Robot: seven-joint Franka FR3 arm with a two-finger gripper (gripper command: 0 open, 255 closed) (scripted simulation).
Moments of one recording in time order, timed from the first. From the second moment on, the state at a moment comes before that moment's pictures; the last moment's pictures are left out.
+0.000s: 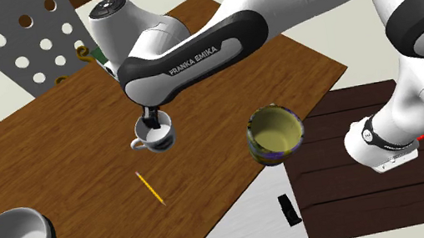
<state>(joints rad) -0.08 0.52 -0.20 -1.60 0.18 2.13 -0.31</state>
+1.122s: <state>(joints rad) -0.08 0.48 -0.20 -1.56 0.17 2.05 -0.30</state>
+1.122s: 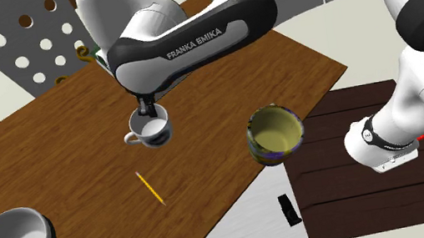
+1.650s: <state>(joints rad) -0.08 0.45 -0.21 -1.50 0.16 1.96 -0.29</state>
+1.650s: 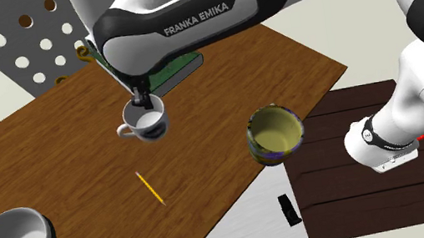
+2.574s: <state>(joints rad) -0.09 0.43 -0.21 -1.34 0.15 1.78 -0.27</state>
